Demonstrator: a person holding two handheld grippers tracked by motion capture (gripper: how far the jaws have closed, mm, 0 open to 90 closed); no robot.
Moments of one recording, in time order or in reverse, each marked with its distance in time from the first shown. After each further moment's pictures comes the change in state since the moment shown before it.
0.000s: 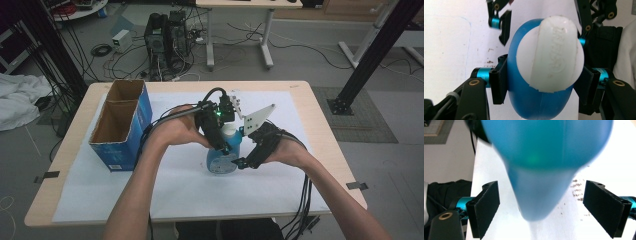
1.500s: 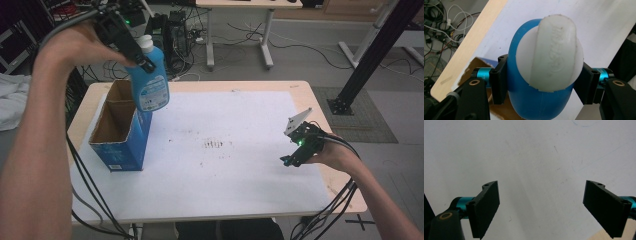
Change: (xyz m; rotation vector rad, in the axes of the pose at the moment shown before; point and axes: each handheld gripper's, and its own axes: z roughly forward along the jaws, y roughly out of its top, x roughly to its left) left arm 0.069 -0.092 -0.212 0.006 0.285 -0.447; right arm -0.014 -0.085 -0.065 0.379 -0.309 0.233
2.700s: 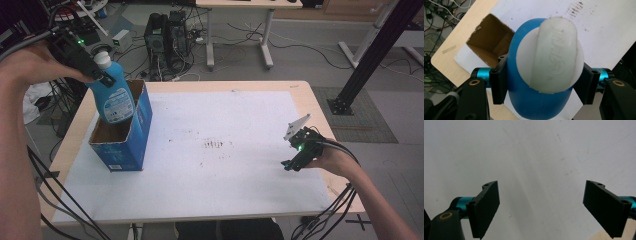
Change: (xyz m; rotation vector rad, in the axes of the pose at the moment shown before) left arm 0.039 -0.079 0.014 0.043 0.011 -0.104; right arm 0.003 -0.012 0.016 0.020 -0.004 0.018
